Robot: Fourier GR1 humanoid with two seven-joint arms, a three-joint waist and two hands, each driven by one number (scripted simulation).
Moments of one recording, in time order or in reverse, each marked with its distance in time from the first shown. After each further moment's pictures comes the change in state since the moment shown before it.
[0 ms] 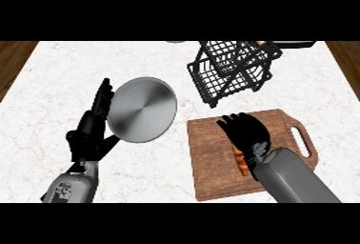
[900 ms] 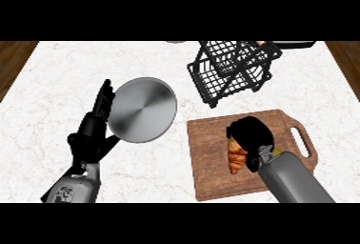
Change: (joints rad) left arm 0.018 -0.036 0.011 -0.028 -0.040 -0.015 0.014; right arm 0.065 0.031 -0.081 0.106 0.155 -0.195 -0.175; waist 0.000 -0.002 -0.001
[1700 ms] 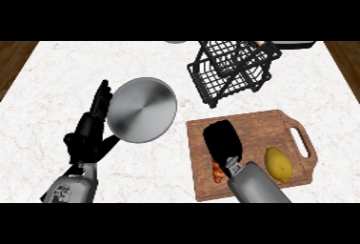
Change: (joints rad) left arm 0.002 0.005 0.027 0.015 0.004 -0.028 -0.021; right arm 0.005 0.179 0.095 0.038 0.209 -0.169 0.164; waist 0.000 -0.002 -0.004
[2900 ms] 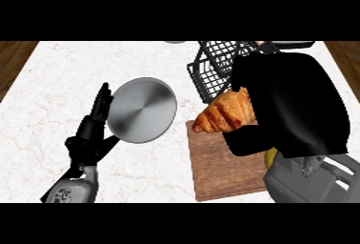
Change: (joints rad) left arm 0.021 -0.011 -0.002 -0.004 -0.009 -0.001 -0.010; right arm -0.375 0.066 -0.331 -0.668 -0.172 0.450 0.353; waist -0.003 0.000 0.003
